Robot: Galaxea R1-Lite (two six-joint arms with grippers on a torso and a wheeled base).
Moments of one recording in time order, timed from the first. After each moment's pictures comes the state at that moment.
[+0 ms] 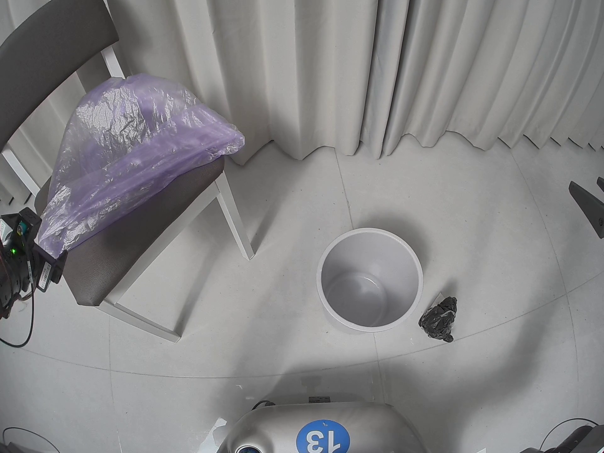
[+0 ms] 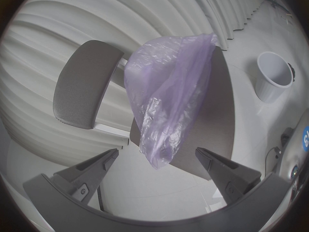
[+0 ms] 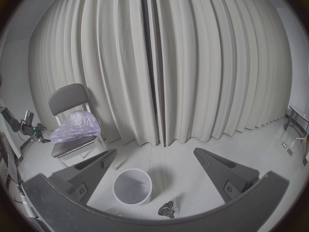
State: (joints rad) left arm 0.10 1.23 -0.61 -0.31 0.29 0.75; right arm 0.11 0.94 -0.57 -0.46 0.08 0.01
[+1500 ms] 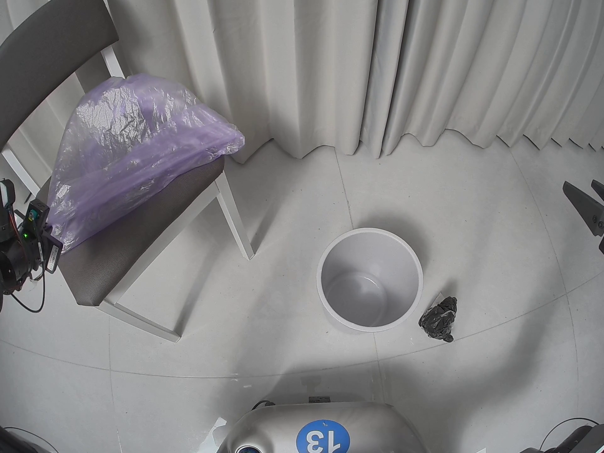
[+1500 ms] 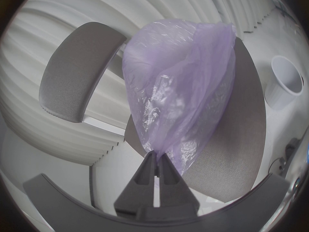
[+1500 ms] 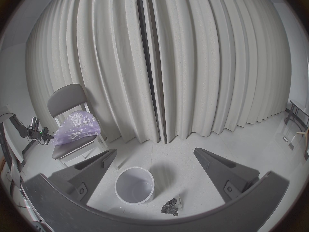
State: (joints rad) left arm 0.24 1.46 -0.68 -0.47 0.18 0.71; right arm 0.11 0.98 -0.57 -0.46 0.08 0.05
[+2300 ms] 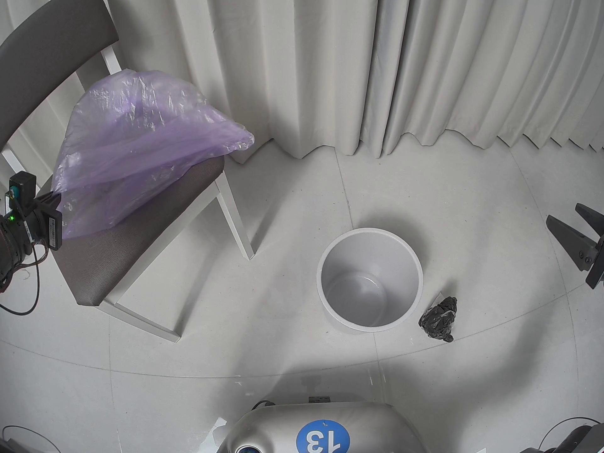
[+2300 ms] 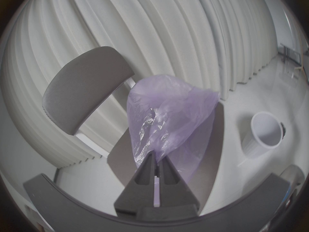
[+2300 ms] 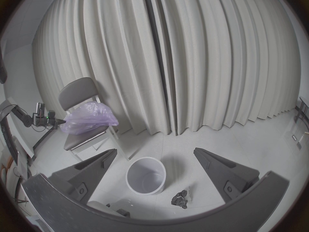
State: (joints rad) left arm 0.14 1.31 -0.68 -0.50 0.01 0.45; right arm 0.21 0.97 -0.49 -0.47 0.08 0.04
